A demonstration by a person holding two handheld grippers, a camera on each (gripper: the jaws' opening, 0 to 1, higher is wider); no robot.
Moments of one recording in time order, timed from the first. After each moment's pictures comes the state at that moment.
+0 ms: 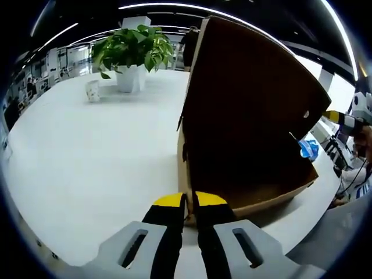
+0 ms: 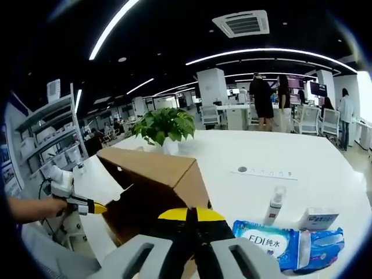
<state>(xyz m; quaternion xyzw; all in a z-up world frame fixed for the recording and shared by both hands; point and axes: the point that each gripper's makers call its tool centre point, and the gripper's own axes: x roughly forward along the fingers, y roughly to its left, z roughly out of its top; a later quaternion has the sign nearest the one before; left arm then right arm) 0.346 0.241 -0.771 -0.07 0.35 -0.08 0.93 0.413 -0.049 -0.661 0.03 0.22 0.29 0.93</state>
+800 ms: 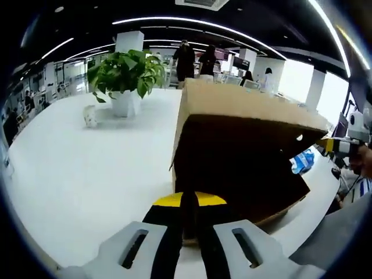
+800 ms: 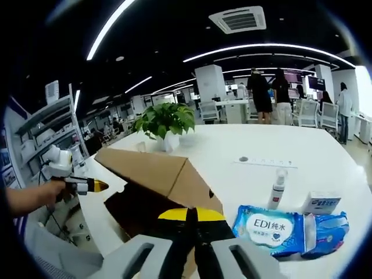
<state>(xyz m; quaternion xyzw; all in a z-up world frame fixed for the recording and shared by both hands) 0.368 0.234 -0.717 -0.05 0.29 -0.09 0.95 0.388 -0.049 -0.680 0.04 0.24 0.29 0.93</state>
